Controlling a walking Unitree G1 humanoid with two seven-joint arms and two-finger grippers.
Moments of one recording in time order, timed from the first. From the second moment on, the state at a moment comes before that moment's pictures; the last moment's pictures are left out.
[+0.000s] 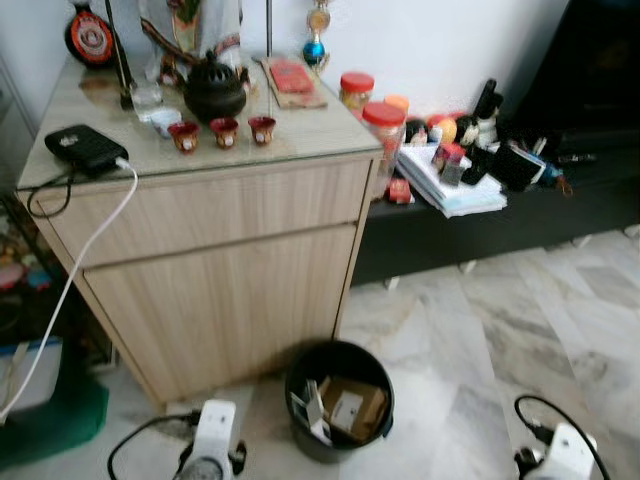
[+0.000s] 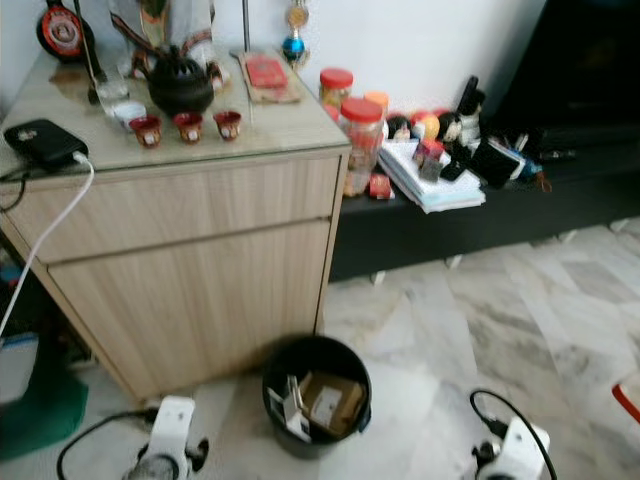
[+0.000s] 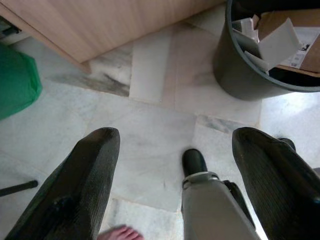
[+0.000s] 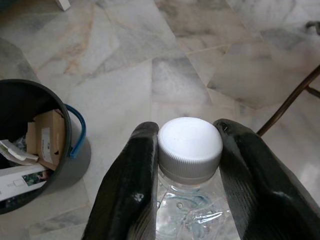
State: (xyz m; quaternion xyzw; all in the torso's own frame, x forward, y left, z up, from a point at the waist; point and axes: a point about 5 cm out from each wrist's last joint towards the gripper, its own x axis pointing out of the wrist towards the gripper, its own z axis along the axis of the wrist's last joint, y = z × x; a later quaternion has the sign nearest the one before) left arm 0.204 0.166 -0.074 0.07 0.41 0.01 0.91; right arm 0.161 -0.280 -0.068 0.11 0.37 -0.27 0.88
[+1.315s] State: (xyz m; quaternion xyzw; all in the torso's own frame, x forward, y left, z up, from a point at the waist) left arm 0.204 0.162 -0.075 0.07 0.41 0.01 0.91; right arm 0.190 -0.281 -0.053 0.12 0.32 -0.26 0.90
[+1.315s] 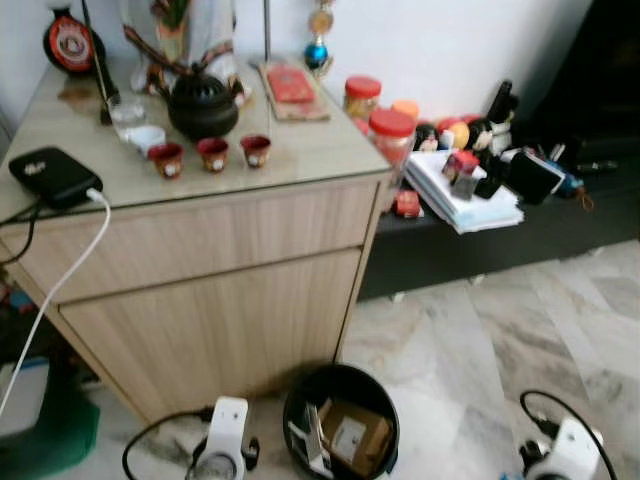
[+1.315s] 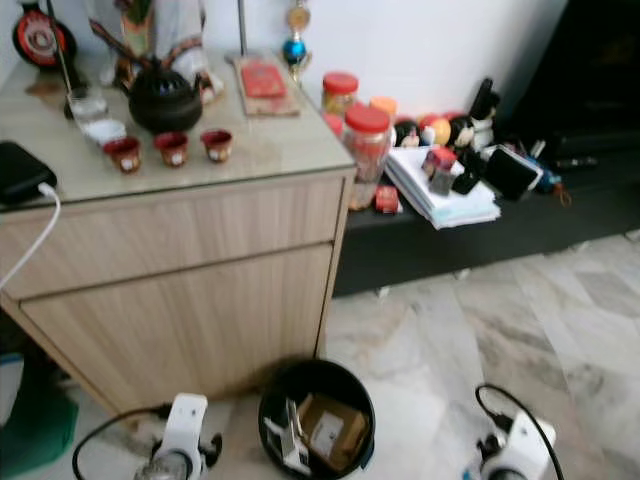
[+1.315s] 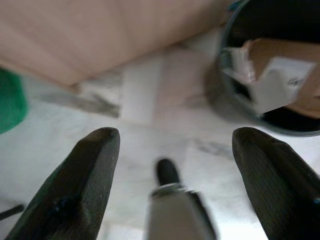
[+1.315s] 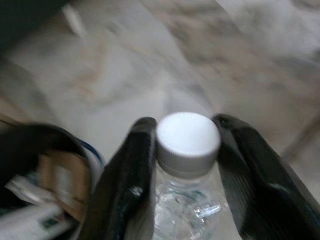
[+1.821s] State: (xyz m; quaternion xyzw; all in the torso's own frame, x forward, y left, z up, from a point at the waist) left arm 0.199 0.168 -0.077 0.07 0.42 0.02 0.90; right arm 0.213 -0.284 -0.038 0.11 0.29 -0.24 0.92
